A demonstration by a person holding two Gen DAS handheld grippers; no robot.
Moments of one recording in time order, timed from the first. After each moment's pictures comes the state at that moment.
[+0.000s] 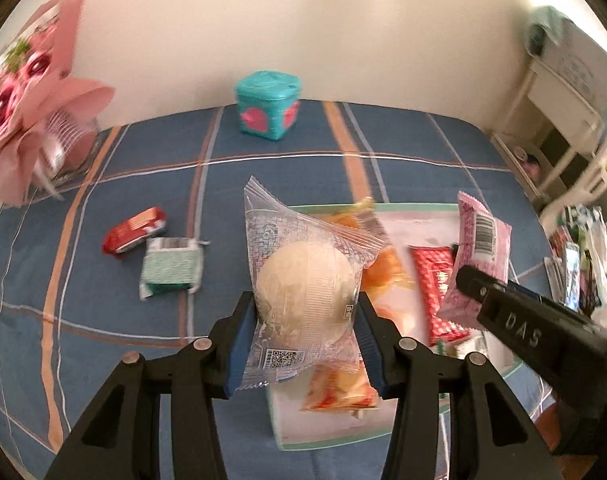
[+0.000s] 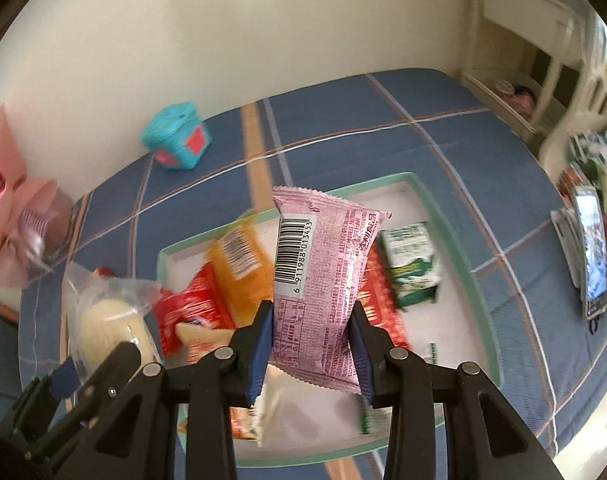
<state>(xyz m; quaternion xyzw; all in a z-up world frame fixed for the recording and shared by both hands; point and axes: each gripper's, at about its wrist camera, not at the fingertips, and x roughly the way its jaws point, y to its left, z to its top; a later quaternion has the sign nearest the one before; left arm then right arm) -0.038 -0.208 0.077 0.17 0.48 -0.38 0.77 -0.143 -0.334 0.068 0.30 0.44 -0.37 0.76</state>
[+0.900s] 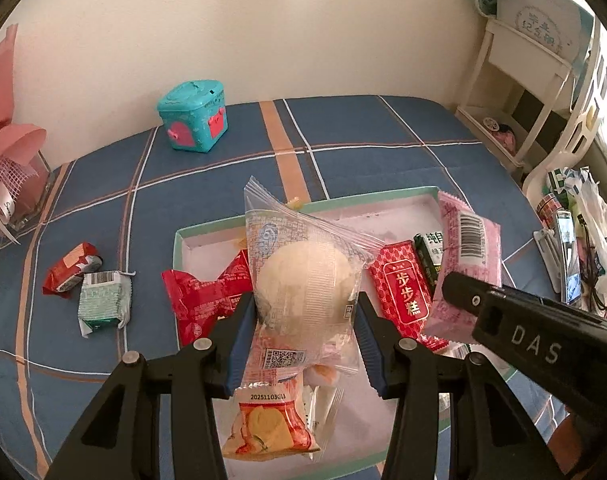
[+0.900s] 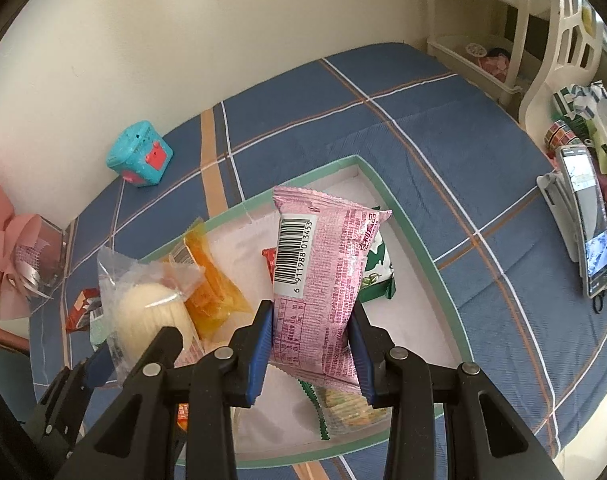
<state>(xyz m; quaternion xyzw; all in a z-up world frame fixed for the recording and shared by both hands) -0.066 -0.260 0.053 0.20 0.45 -0.43 0.76 -0.180 -0.368 0.051 0.35 0.43 -0.37 0.74</state>
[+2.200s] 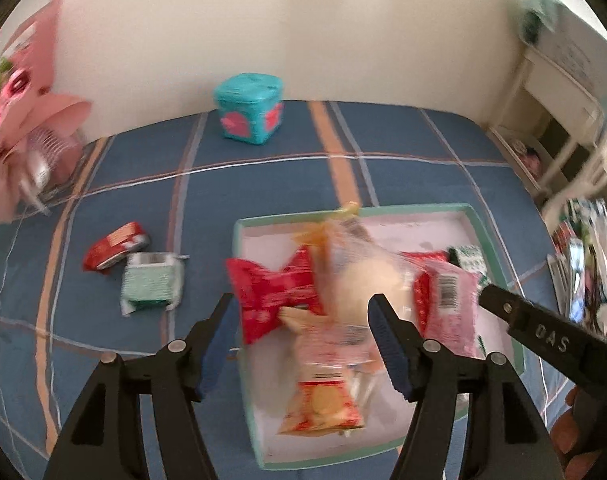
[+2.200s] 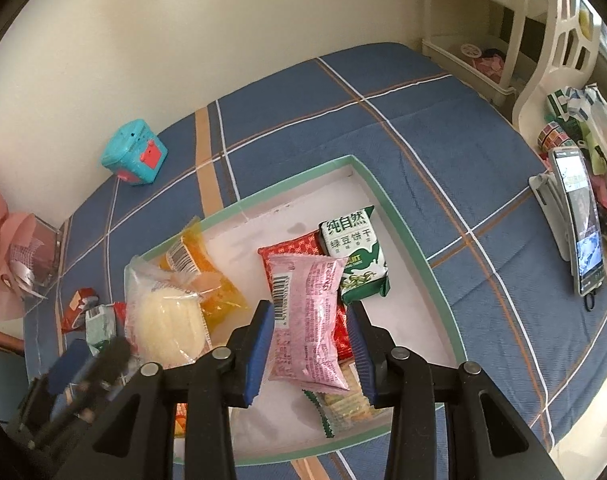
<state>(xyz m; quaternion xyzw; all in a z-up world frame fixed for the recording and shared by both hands) -0.028 -0.222 0.073 0.17 0.48 -0.37 0.78 -0.176 -0.365 0.054 0.35 0.44 -0.38 0.73</state>
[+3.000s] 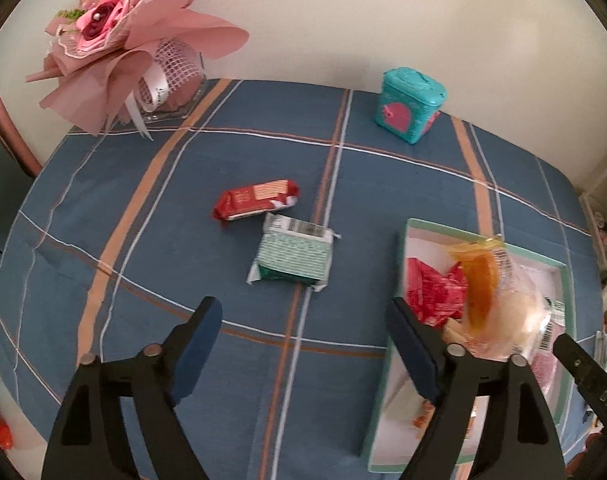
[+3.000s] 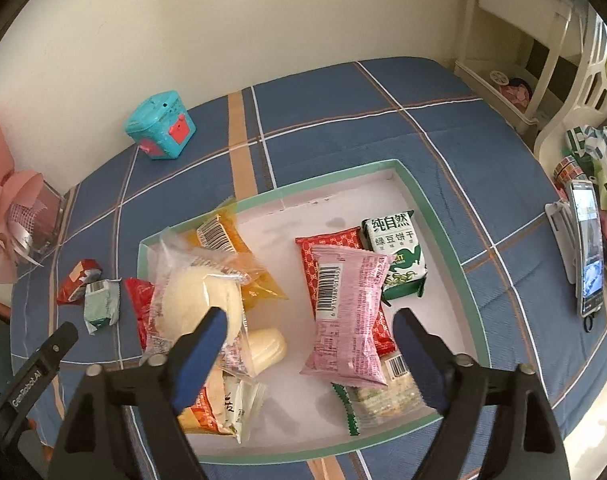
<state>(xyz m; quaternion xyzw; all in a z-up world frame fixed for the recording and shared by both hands) 0.042 -0.148 0.057 0.12 0.52 -0.22 0.82 -0.144 -0.338 0.057 0.30 0.46 -0.37 0.75</state>
